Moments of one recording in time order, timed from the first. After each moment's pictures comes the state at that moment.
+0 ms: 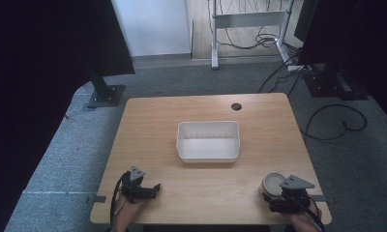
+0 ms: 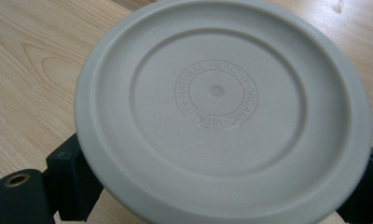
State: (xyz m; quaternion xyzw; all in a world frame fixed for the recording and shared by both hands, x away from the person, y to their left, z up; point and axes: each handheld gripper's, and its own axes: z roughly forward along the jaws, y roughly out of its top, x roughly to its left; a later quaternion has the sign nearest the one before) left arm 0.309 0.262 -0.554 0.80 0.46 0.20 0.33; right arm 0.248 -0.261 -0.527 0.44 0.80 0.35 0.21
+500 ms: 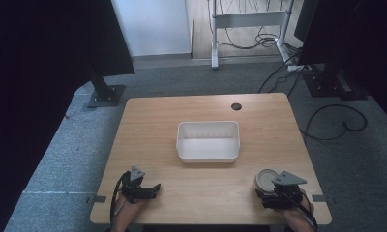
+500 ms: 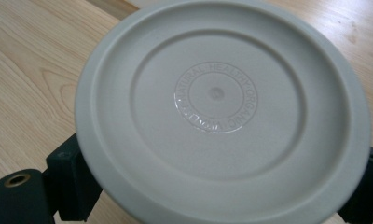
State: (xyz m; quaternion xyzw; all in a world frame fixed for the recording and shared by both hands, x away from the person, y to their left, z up) left arm 0.309 0.262 -0.554 0.80 0.46 0.20 0.33; right arm 0.259 -0.238 -0.517 0.42 0.80 0.36 0.22
